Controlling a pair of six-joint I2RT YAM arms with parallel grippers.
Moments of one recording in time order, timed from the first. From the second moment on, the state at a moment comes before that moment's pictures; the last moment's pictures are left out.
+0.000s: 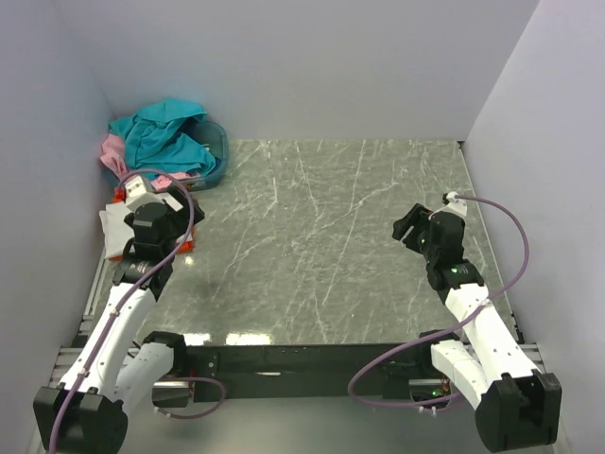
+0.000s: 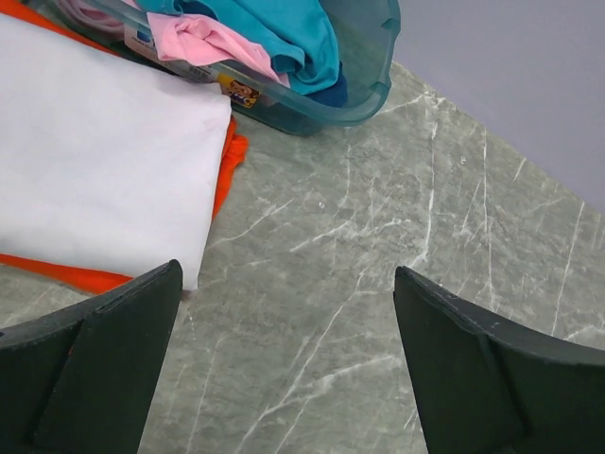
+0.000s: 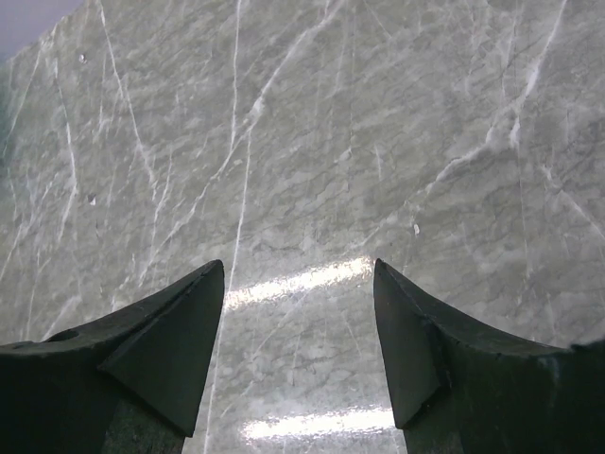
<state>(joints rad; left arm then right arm) -0.14 0.84 0.68 -0.17 -0.33 -0.60 0.10 0.86 0.55 -0.16 0.09 0.53</state>
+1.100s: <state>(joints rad) 0.16 1.98 1.82 -0.35 -0.03 -0.31 0.10 0.78 0.49 -0.16 0.12 0.55</state>
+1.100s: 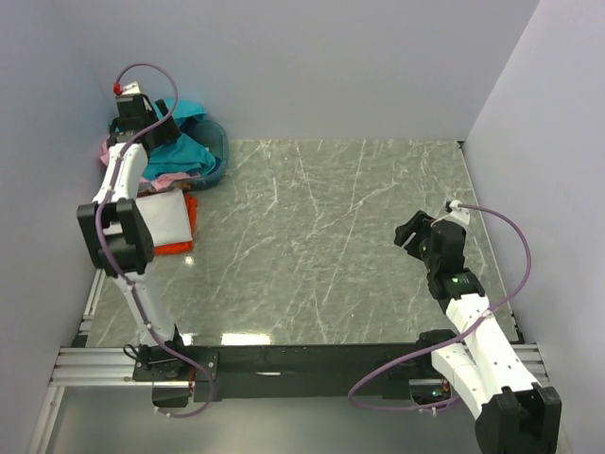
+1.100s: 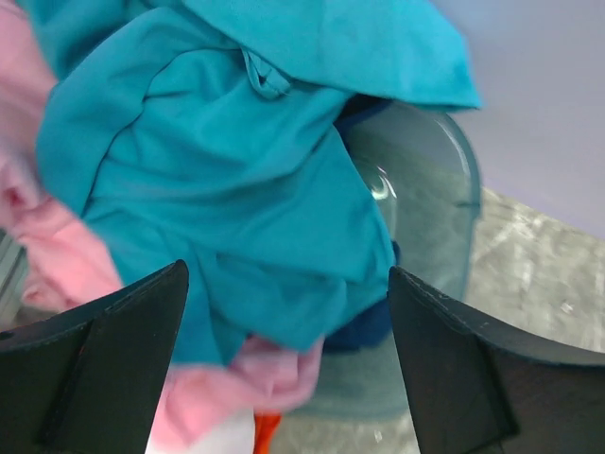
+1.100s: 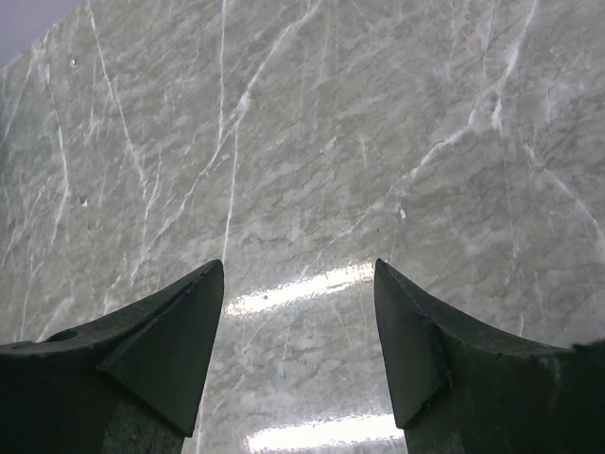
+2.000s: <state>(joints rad) 0.22 2.37 2.12 -0.29 0.01 -0.29 0.12 1.05 0.62 -0.13 0.08 0.62</state>
